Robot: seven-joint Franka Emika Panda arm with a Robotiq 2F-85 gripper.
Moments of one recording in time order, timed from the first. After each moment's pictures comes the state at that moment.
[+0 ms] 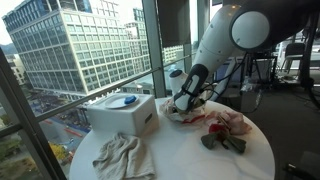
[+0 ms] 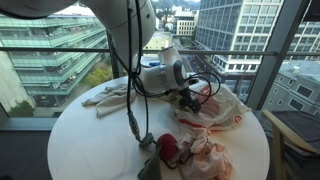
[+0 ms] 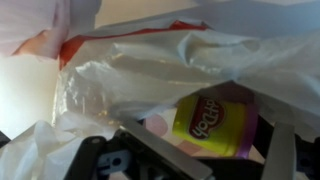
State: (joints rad) arm 0.17 0.90 -0.30 -1.59 -0.29 2.68 0.62
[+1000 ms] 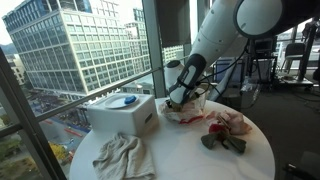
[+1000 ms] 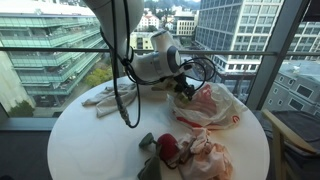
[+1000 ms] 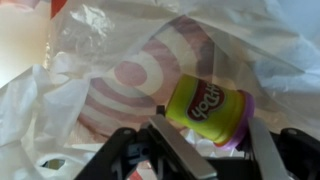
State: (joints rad) arm 0.26 0.81 -0.35 -1.64 -0.24 2.77 0.61
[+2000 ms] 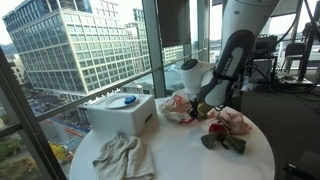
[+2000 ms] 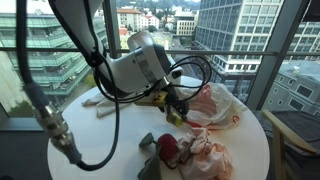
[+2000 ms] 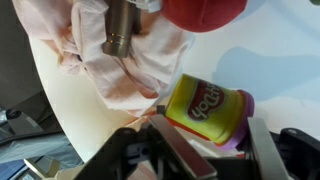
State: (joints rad) arm 0.33 0.47 -0.41 -2.17 -0.68 2.74 0.71
